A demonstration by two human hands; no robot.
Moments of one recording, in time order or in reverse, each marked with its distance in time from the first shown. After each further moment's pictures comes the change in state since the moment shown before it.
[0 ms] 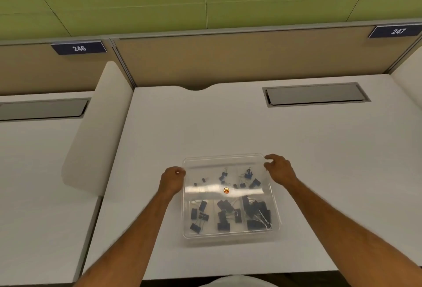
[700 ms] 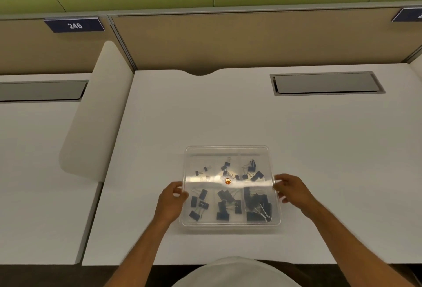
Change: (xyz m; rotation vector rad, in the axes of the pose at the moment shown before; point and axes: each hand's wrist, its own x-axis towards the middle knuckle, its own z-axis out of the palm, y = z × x) left_hand -0.082 -0.050 0.008 -0.074 -0.036 0.023; right_hand -0.066 0.034 -0.008 0.208 -0.237 0.169
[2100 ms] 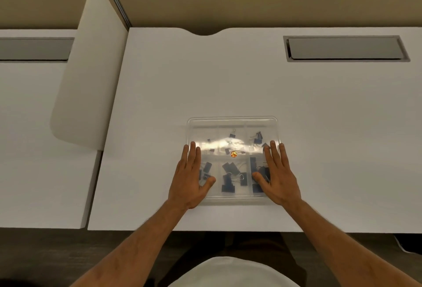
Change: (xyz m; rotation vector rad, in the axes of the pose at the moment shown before) left_hand -0.012 -0.026 0.037 0.658 -0.019 0.615; right_hand -0.016 0.039 0.078 -0.699 0.209 -0.557
